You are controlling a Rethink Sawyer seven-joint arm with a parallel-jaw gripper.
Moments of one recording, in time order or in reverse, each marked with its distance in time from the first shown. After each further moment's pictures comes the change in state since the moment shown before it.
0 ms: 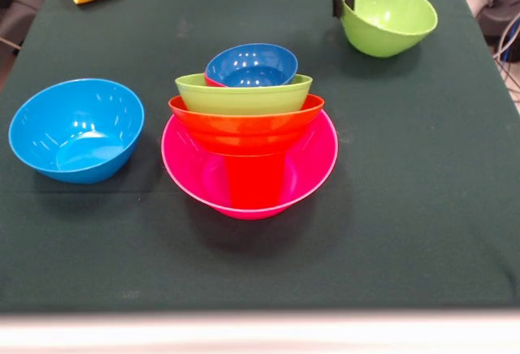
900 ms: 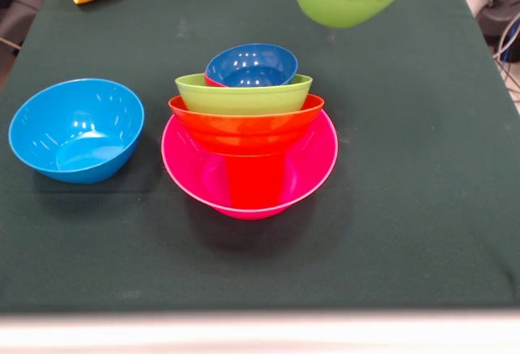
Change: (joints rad) arm -0.288 -0.265 0.199 0.006 0.100 0.268 0.000
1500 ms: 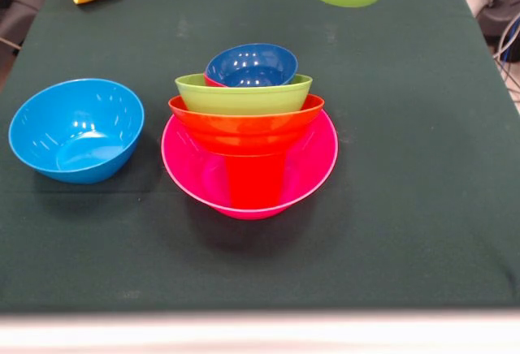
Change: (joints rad) arm -0.155 -0.055 0.195 0.027 0.059 0.001 0.000
